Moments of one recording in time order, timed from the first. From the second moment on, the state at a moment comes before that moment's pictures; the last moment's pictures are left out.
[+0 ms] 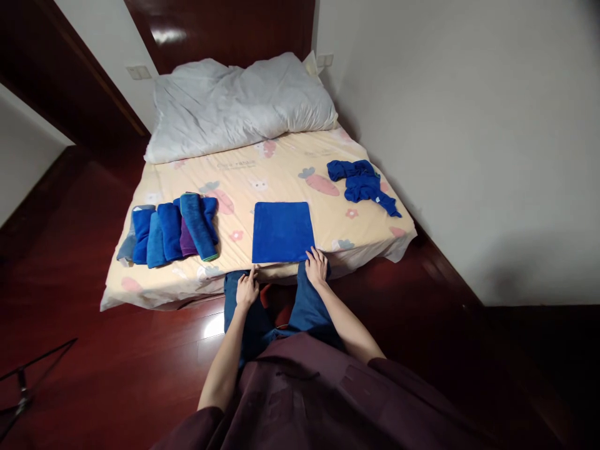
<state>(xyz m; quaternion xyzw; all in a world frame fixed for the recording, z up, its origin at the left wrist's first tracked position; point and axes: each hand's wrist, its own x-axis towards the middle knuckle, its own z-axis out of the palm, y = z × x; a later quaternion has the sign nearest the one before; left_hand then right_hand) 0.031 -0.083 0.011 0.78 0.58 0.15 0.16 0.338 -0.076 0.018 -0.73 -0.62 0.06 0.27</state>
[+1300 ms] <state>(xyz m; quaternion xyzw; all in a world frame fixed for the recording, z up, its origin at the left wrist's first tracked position) 0.019 -0.014 0.039 0.82 0.45 0.28 0.23 0.373 -0.072 0.005 -0.64 -0.64 0.15 0.41</state>
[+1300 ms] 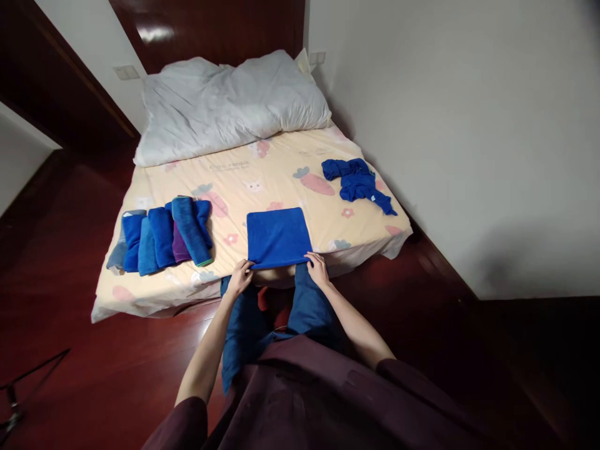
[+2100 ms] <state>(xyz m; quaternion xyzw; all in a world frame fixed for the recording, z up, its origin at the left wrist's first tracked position) 0.039 0.033 0.027 0.62 0.62 0.34 0.33 0.391 -0.022 0.000 -0.72 -0.49 0.25 0.43</state>
